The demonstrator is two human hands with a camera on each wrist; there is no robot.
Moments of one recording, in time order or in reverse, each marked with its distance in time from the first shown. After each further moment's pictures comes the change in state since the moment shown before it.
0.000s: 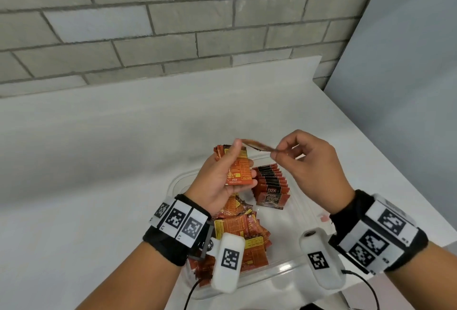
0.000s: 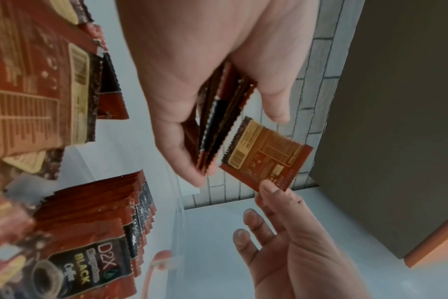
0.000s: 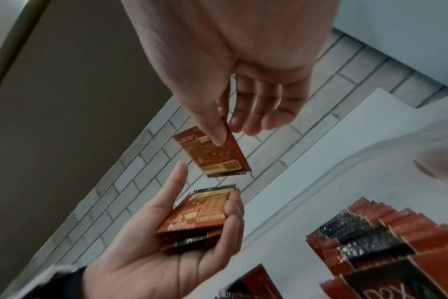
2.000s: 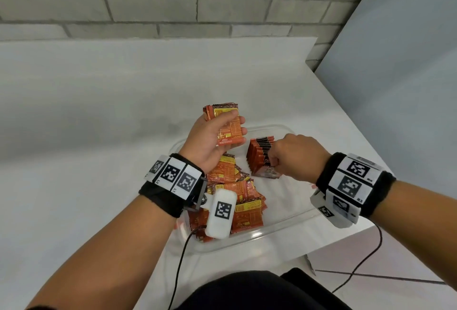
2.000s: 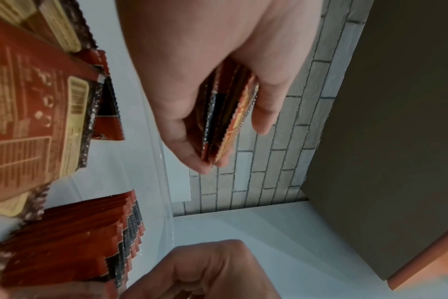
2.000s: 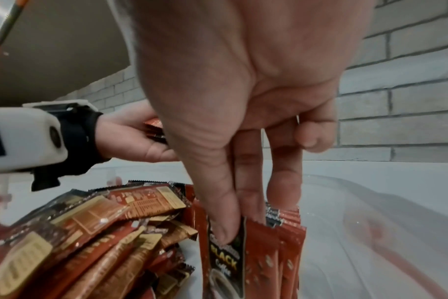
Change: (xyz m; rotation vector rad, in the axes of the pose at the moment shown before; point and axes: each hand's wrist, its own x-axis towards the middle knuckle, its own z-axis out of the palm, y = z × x) left_hand 0.003 0.007 -0.021 -0.109 0.002 0.090; right_hand -0.003 -0.004 0.016 -1.143 -0.727 -0.045
